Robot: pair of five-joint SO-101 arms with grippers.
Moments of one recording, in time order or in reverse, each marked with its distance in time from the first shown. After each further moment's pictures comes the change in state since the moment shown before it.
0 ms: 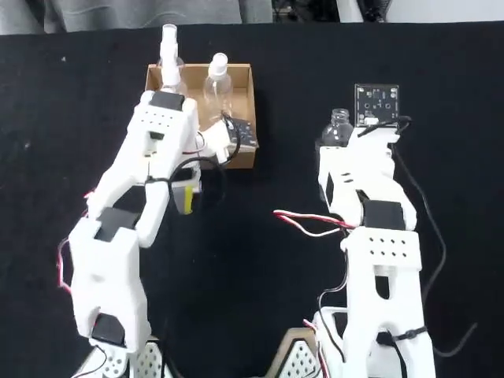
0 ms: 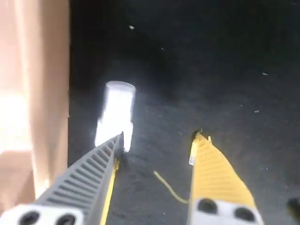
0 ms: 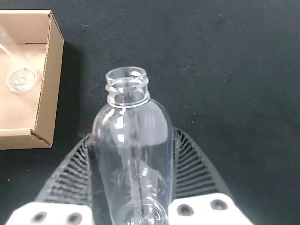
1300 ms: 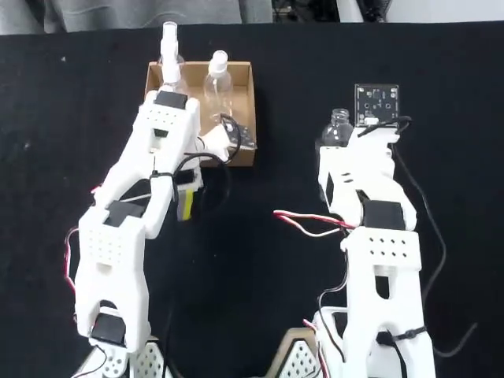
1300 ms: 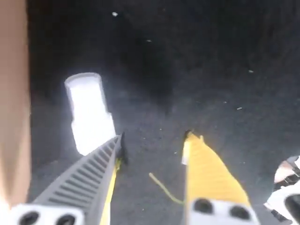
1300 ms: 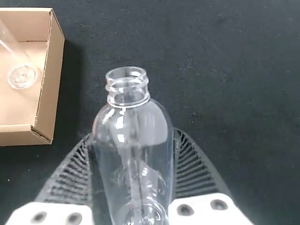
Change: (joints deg) left arm -0.4 3.6 -4.5 6.9 3.3; right arm 0.0 0.0 0.0 0.0 0.0
